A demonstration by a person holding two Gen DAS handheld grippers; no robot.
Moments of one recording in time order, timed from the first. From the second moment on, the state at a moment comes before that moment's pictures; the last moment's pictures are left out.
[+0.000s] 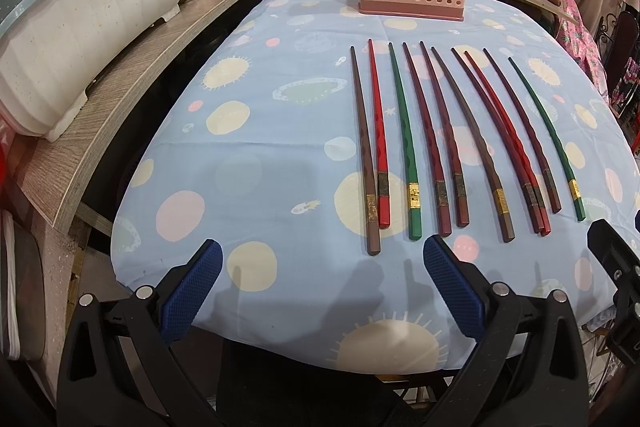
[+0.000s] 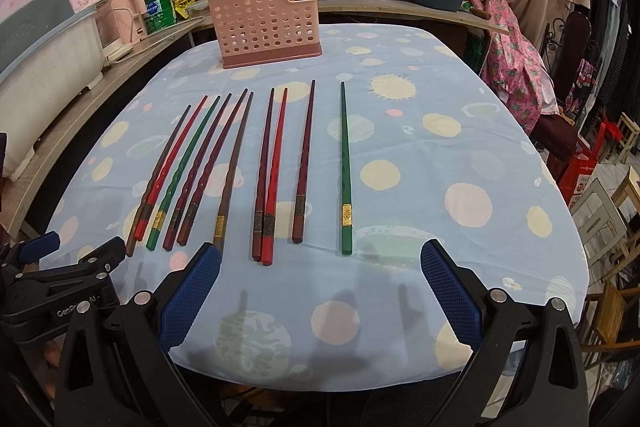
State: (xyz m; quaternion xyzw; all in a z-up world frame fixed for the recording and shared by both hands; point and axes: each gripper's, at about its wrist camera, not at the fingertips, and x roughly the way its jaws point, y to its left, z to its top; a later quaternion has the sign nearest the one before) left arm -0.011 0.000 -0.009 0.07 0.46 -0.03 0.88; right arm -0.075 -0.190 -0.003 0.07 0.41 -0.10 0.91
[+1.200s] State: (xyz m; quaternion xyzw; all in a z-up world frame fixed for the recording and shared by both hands) left arm -0.010 0.001 -0.008 0.08 0.46 -0.03 0.88; right arm -0.073 -0.186 -0.004 0.07 0.41 -0.09 0.90
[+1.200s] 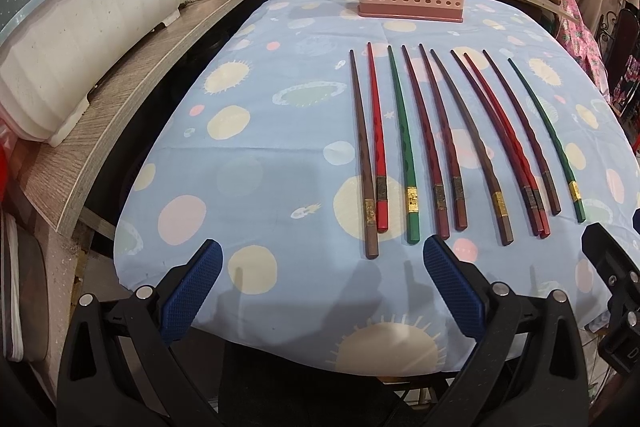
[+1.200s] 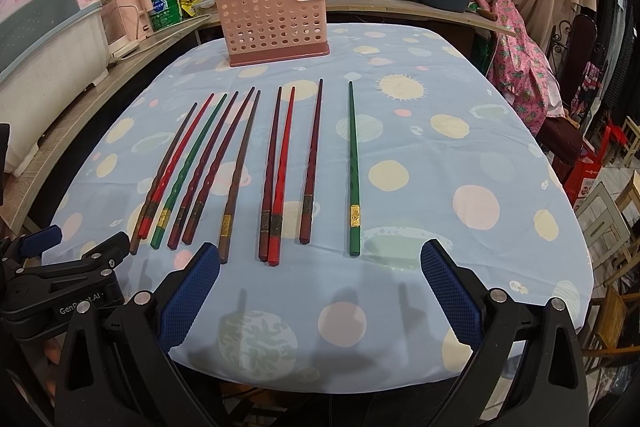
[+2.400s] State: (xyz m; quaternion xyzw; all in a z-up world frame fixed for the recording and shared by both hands) left arm 0.065 0.016 -0.034 0.02 0.49 -0.03 0.87; right arm -0.019 -0.236 -0.015 0.10 0.42 -0.13 0.89
